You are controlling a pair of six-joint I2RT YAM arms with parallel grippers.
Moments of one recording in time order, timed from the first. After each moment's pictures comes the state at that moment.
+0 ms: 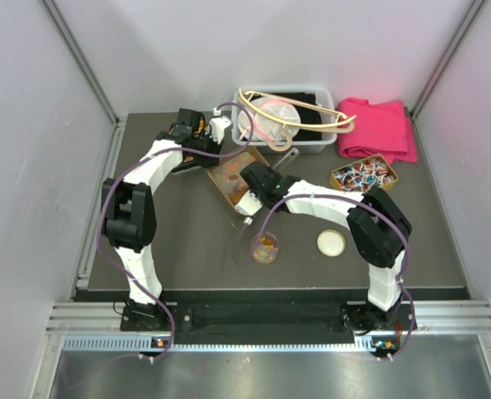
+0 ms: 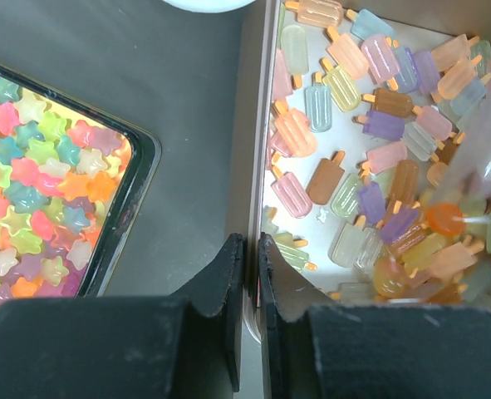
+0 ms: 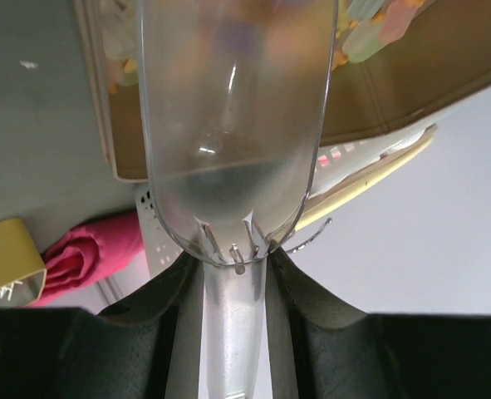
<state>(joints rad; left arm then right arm) -0.23 1.92 1.58 -0.54 0.37 0.40 0.84 1.90 1.36 -0.34 0.54 -1.81</state>
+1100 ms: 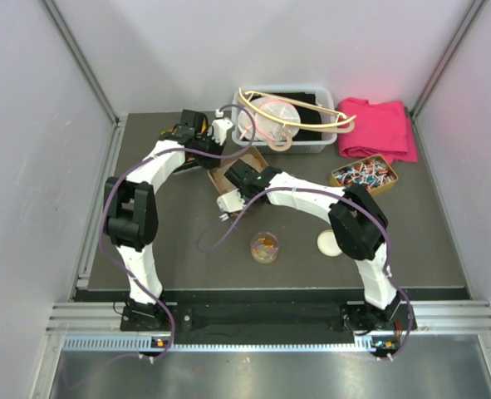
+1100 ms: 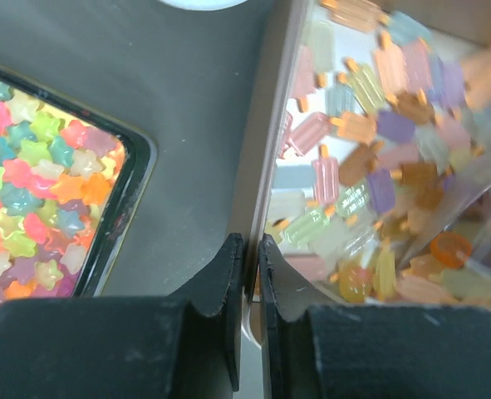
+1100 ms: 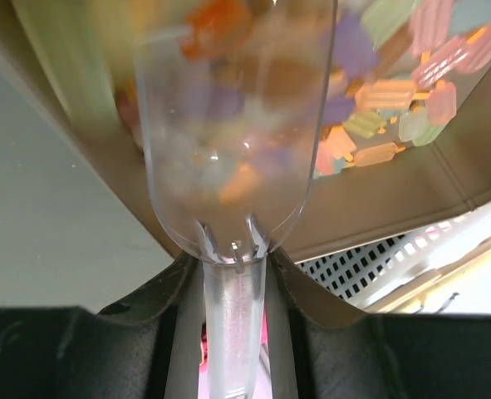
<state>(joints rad) -0.25 1.94 1.58 -0.53 0.34 0.40 0.89 2.07 1.63 -0.71 0.35 -1.23</state>
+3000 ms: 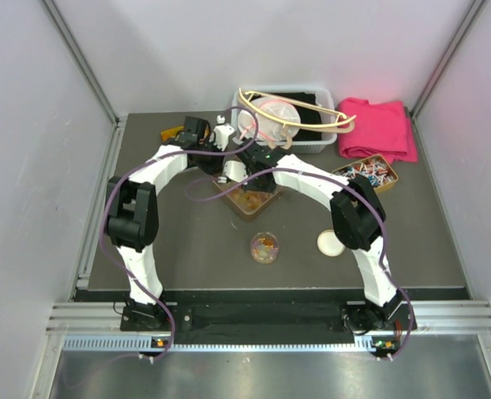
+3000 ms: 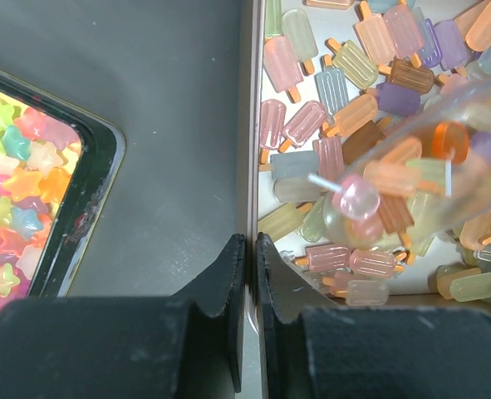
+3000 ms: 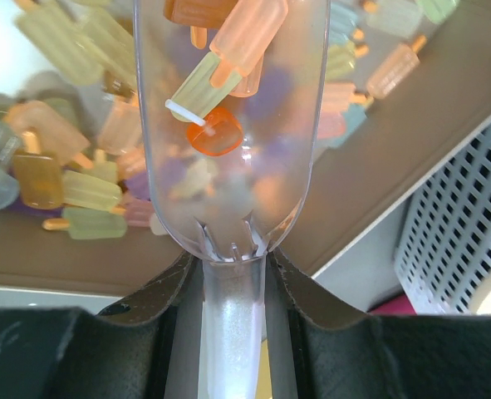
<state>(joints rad) -0.26 1.94 1.50 -0.47 0.35 0.36 0.76 2.14 1.80 -0.80 0.19 -0.75</state>
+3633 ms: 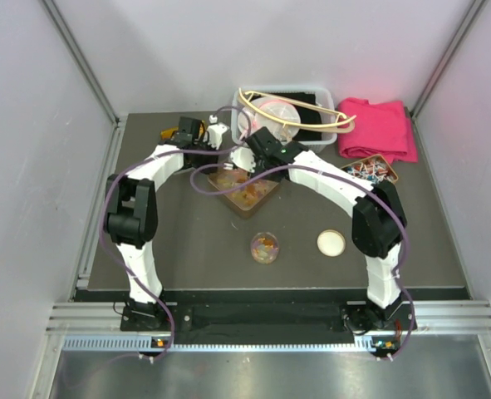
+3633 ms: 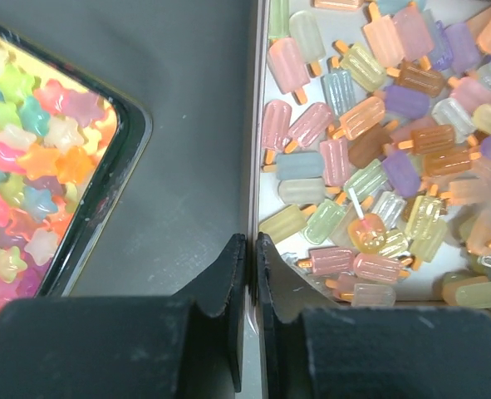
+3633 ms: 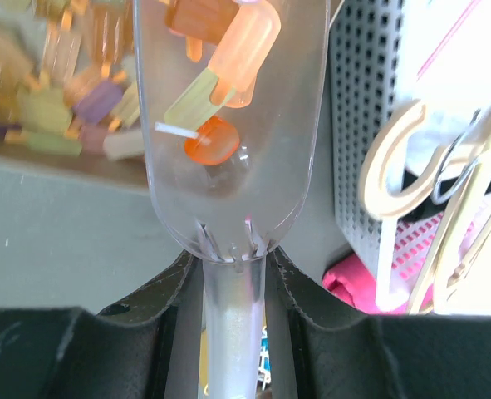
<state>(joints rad) -0.21 1.96 1.50 -0.45 0.35 0.32 0.74 1.99 1.75 -0.74 0.25 -0.76</state>
